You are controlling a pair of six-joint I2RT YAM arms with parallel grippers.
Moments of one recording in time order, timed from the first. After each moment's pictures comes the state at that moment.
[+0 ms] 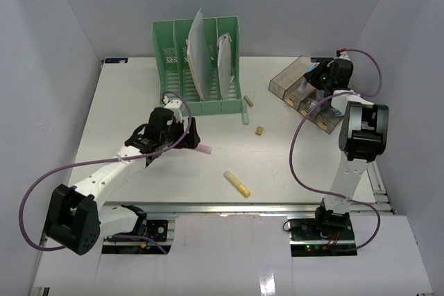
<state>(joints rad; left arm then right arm) -0.45 1.19 0.75 -0.25 0.04 -0.32 -0.11 2.05 1.39 0.26 -0.26 0.50</state>
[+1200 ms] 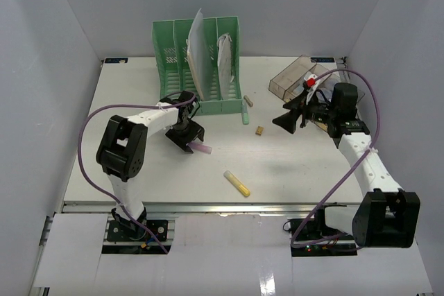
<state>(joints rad) -0.43 1.89 1.27 -0.79 0.00 -1.28 0.04 1.18 0.87 -0.13 -1.01 -0.24</state>
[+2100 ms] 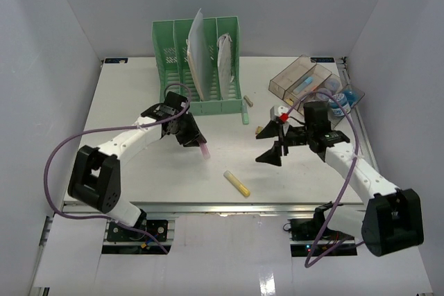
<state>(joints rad) -0.44 1.54 1.06 -0.57 0.25 -0.84 0.29 1.15 0.74 -0.26 -1.18 -0.52</state>
